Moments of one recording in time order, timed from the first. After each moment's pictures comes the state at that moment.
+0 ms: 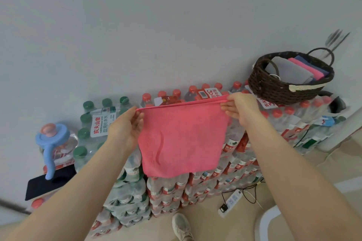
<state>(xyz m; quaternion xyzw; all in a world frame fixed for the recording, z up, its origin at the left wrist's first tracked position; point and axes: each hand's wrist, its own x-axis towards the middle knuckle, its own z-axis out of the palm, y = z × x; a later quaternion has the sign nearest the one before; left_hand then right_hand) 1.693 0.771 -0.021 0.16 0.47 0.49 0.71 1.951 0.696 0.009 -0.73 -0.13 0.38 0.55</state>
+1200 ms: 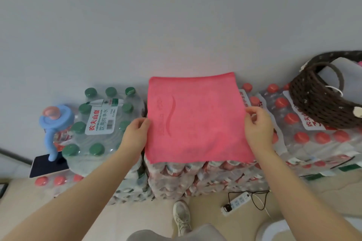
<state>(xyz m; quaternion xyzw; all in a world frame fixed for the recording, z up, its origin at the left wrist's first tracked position) 1.725 0.798 -0.077 0.48 0.66 0.29 0.50 1.992 0.736 -0.081 -0.80 -0.40 0.13 0.42</state>
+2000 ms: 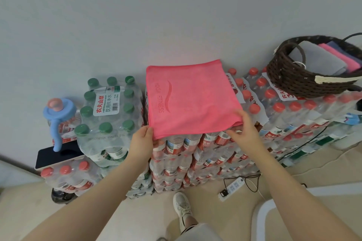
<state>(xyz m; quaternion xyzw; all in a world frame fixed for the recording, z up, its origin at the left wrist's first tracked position) 1.702 0.717 -0.097 0.46 0.60 0.33 0.57 1.957 0.636 -0.097 -0.75 -0.46 0.28 0.39</state>
